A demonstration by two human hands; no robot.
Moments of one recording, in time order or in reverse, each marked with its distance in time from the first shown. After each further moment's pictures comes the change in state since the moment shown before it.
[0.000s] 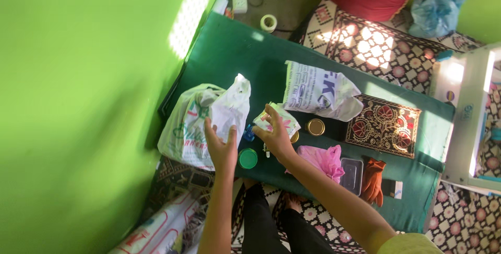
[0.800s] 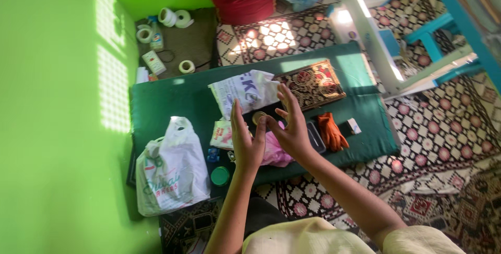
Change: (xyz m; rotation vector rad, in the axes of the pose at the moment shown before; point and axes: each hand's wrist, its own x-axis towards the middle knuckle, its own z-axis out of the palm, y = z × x) left_hand -0.212 0.171 0.118 -0.075 -0.644 0.753; right_hand -0.213 -0.102 -0.226 -0.045 0.611 -0.415
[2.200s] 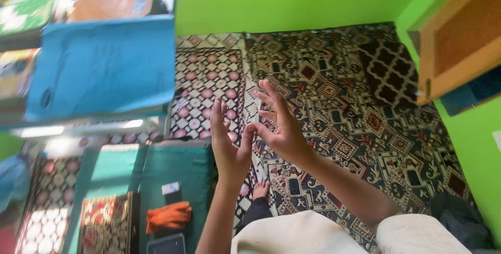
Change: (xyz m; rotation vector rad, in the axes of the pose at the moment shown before) left_hand -0.320 0.338 0.529 -0.639 -1.182 0.392; right_hand -0.394 0.010 -0.587 -0.390 1.114 0.182
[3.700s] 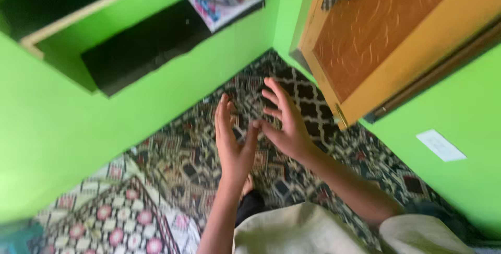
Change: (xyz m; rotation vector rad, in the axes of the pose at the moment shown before) left_hand 0.384 -0.134 0.697 -0.244 -0.580 0.085; right_hand 0.305 0.380 -0.561 -0.261 0.506 0.173
